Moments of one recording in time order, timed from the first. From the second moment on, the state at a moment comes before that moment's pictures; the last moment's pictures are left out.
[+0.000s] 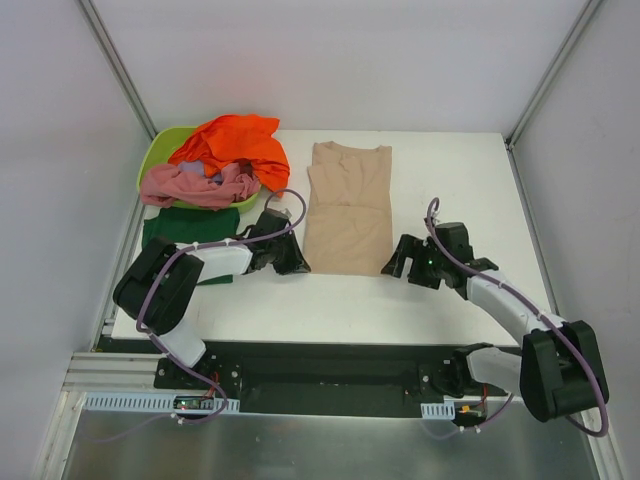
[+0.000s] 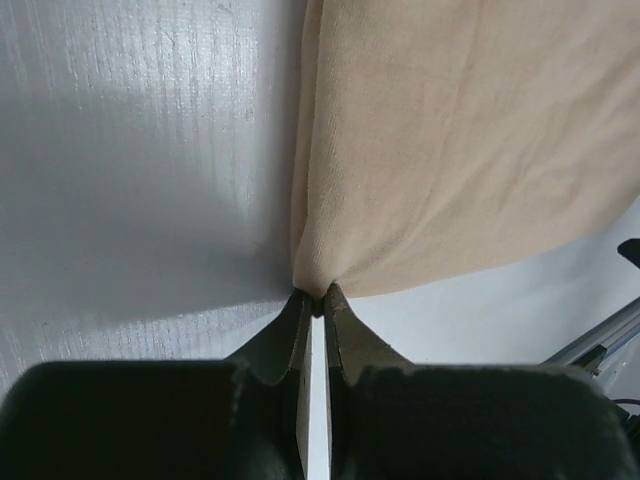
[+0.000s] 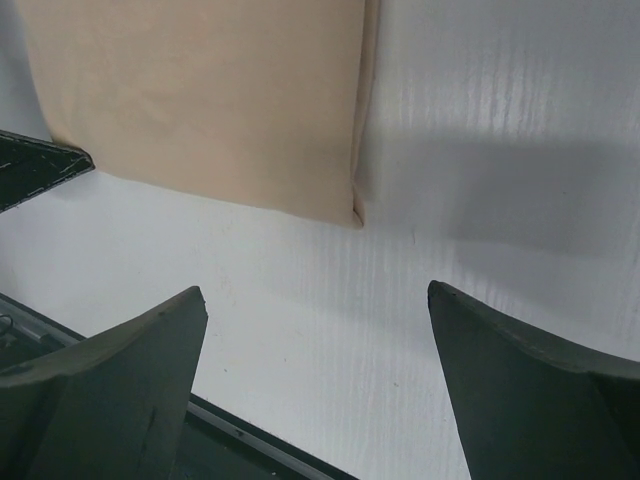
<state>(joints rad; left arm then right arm) -0.54 1.65 0.76 -0.03 0.25 -0.83 0.28 1.15 0.55 -0.28 -0.32 0.53</state>
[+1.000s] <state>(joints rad) -0.54 1.63 0.72 0.03 0.25 -0.82 0.29 1.49 0.61 -0.09 -0.34 0.64</state>
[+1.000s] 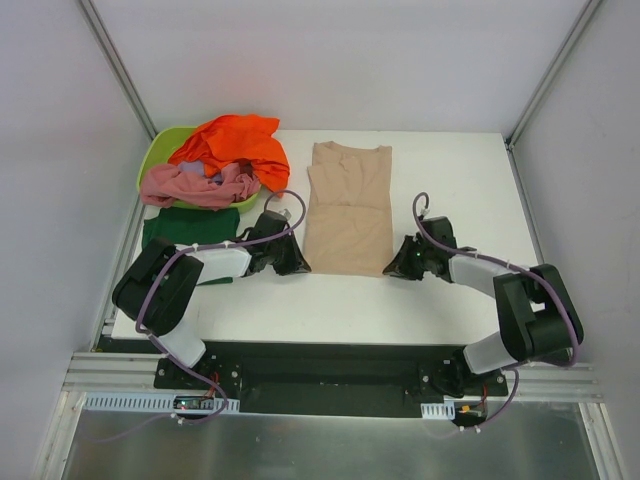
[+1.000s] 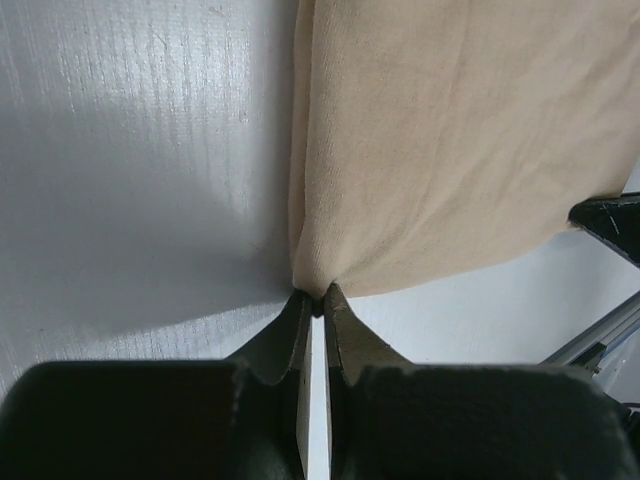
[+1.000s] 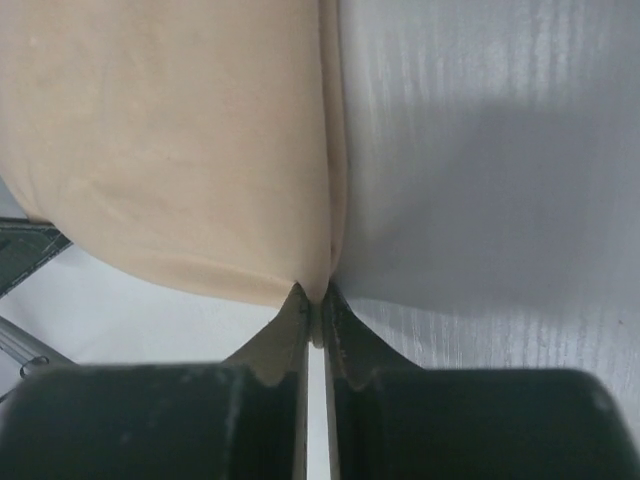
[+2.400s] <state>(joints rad) -0.56 0.39 0.57 -0.57 0.03 -0.70 0.90 1.01 0.65 -0.26 -0.88 0.80</state>
